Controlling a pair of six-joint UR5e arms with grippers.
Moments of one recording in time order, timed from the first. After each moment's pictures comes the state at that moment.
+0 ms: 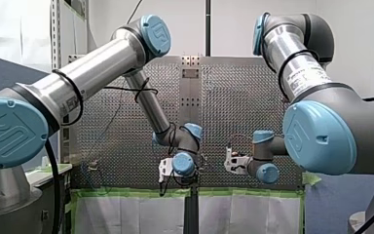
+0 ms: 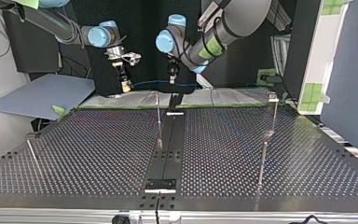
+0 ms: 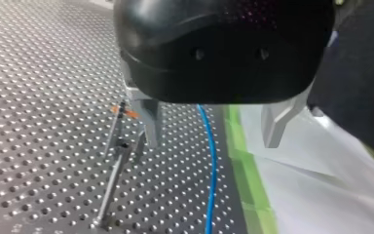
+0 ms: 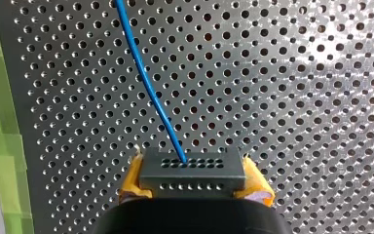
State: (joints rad) left arm -0.72 -2.47 -1.62 -2.57 -2.10 -1.78; right arm 1.90 -0.73 1.93 -1.18 1.30 1.64
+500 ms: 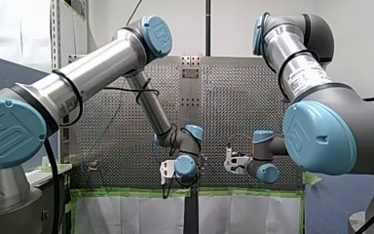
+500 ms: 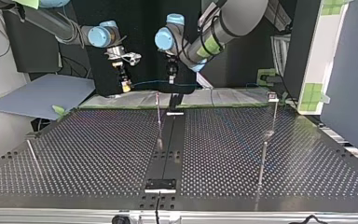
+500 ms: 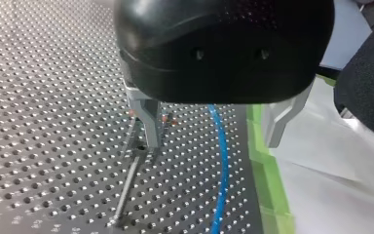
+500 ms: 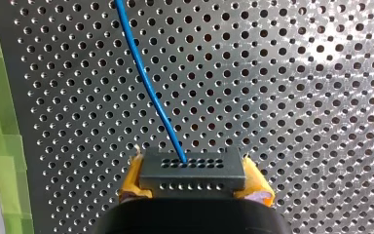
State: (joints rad) left arm -0.73 -2.49 -1.62 -2.52 -2.13 -1.83; right arm 1.90 -0.73 1.93 -1.18 1.30 1.64
